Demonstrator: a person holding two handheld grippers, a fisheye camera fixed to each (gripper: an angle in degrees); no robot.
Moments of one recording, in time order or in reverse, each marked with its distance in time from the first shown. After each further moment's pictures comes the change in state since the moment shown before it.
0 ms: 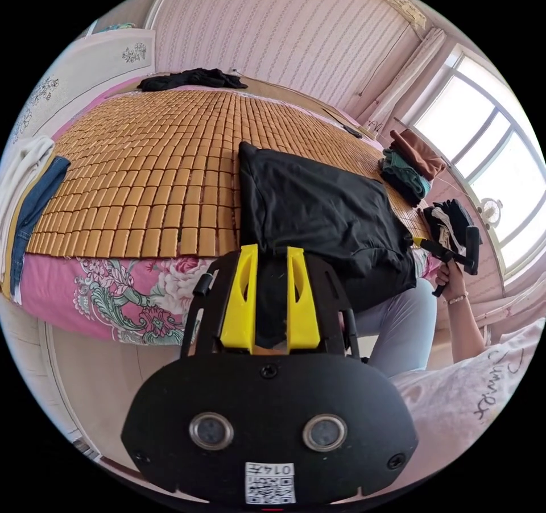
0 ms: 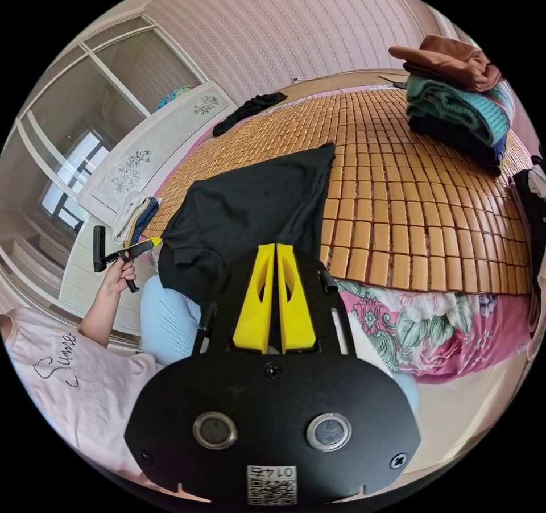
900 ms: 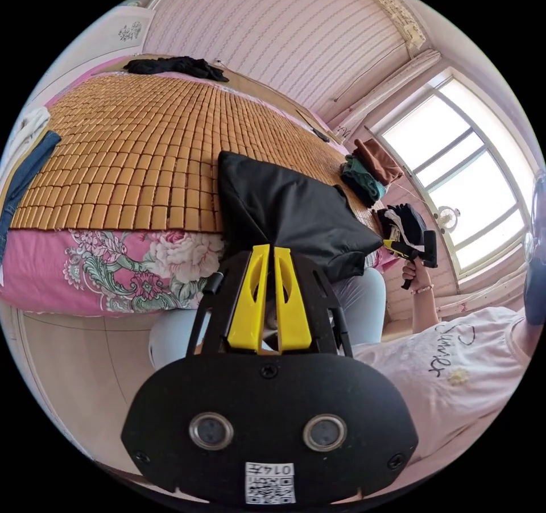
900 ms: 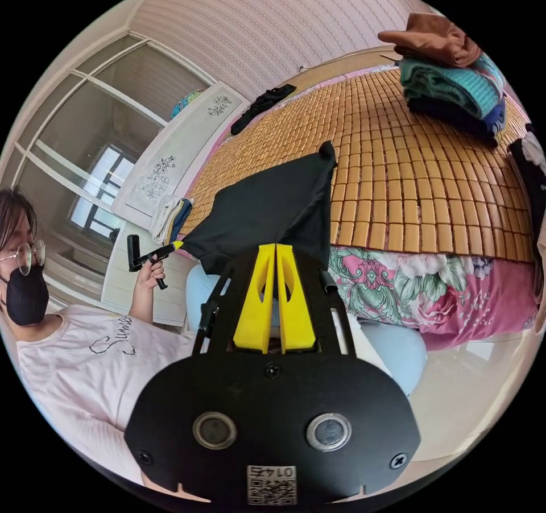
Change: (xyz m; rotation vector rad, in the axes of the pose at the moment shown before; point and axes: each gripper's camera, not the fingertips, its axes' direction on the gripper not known) left arm -0.005 0.013 -0.063 -0.058 0.216 -0.071; right arm 0.008 0.004 -0.045 -0.076 -0.188 0.087
